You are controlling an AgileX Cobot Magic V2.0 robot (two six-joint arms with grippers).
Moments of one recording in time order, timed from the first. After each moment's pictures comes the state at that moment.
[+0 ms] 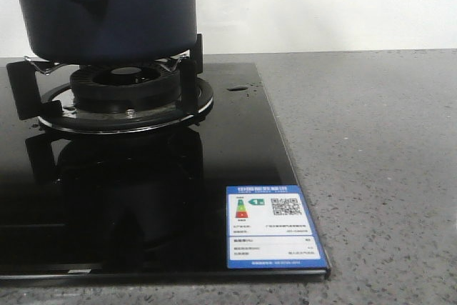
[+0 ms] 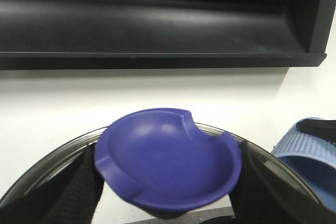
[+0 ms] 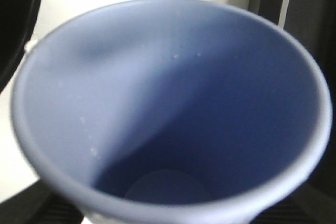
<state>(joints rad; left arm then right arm) -0.28 0.93 -0.89 -0.30 -0.09 0.26 0.78 1.68 -1.45 -1.74 0.51 0.09</state>
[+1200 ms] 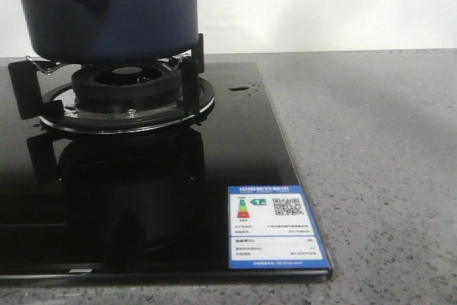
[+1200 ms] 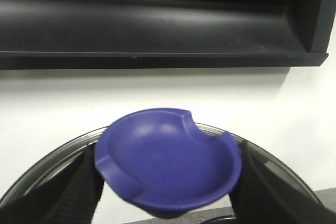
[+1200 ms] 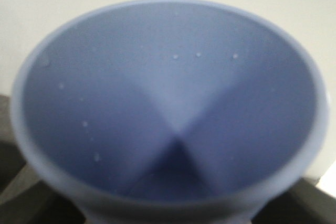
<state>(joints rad) -0.28 0.93 -0.89 -0.30 -0.09 0.26 0.16 1.08 -0.88 -1.46 0.10 1.23</state>
